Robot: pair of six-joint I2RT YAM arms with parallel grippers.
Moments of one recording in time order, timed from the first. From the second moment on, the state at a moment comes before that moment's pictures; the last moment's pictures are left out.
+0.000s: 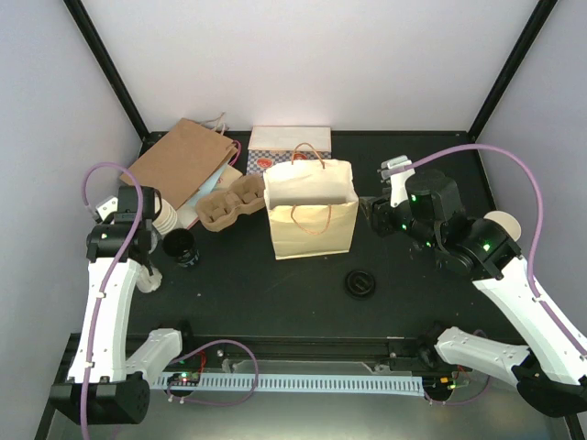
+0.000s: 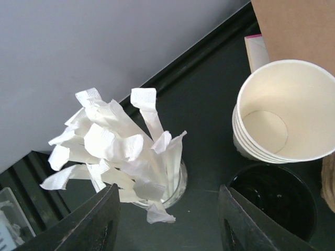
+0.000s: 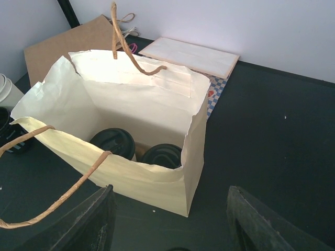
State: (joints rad) left arm 0.05 0.94 1.12 -1.23 -0.56 -0.69; right arm 0.72 1.00 1.36 -0.91 0.18 0.20
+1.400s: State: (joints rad) left arm 0.06 0.83 1.47 -1.33 -0.53 -0.65; right arm 0.72 1.03 1.36 -0.91 0.17 0.21
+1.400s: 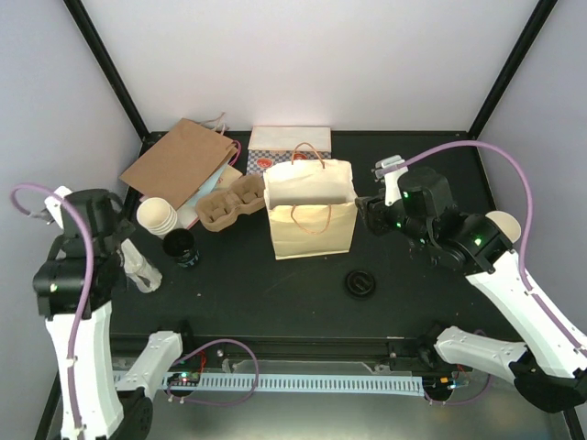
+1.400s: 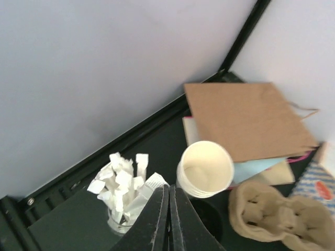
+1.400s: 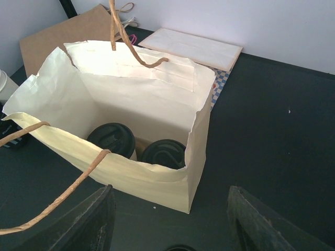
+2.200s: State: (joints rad) left arm 0.06 0.56 1.47 -0.78 0.29 -0.45; right arm 0.72 1.05 1.36 -0.91 0.17 0.21
